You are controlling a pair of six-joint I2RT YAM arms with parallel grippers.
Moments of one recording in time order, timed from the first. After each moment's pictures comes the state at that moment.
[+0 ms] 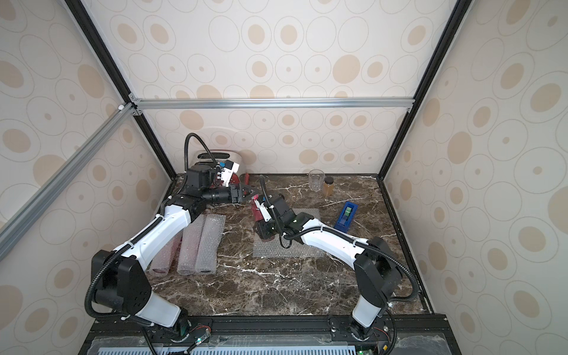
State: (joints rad) left arm -0.28 1.52 1.29 -0.22 0.79 -0.43; right arm 0.77 1.67 1.24 -0.38 -0.07 0.31
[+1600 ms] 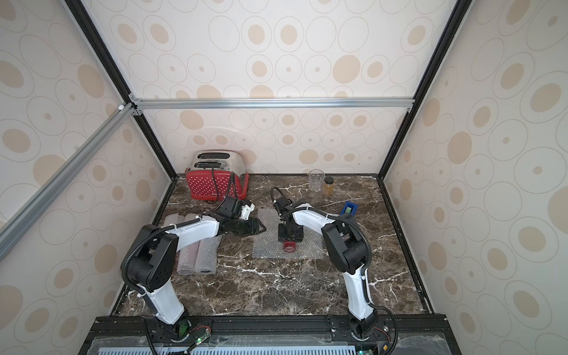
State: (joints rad) left arm -0.44 1.80 1.09 -0.26 0.42 -0.50; right arm 0.61 2.06 1.51 -0.87 -0.06 0.61
